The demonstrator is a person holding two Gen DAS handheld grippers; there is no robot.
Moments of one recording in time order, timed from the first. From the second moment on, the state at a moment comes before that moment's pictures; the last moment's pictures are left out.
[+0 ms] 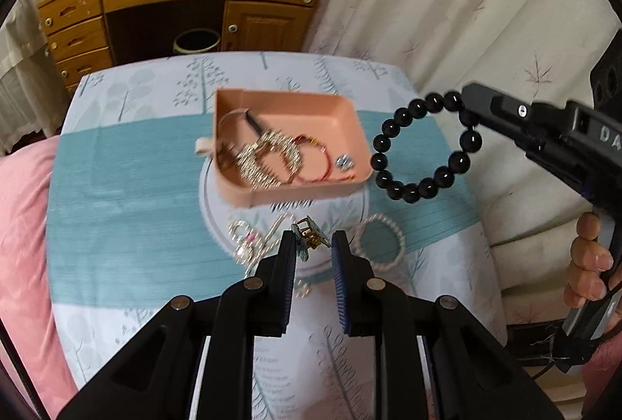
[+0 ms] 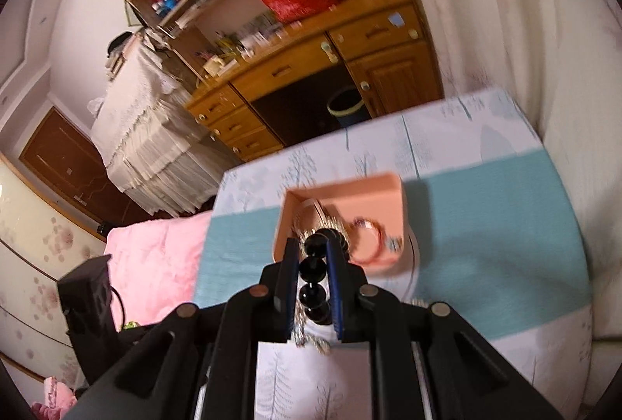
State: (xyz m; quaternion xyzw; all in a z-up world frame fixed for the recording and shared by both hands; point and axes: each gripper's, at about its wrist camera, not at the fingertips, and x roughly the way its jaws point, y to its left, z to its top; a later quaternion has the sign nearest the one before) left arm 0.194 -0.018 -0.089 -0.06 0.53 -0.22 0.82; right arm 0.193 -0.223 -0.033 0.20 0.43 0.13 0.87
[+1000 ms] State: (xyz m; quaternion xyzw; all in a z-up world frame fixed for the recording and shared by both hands) left arm 0.264 -0.034 -0.117 -0.10 0.55 -0.15 0.81; right arm 0.247 -0.245 -0.046 0.17 0.46 0.13 0.86
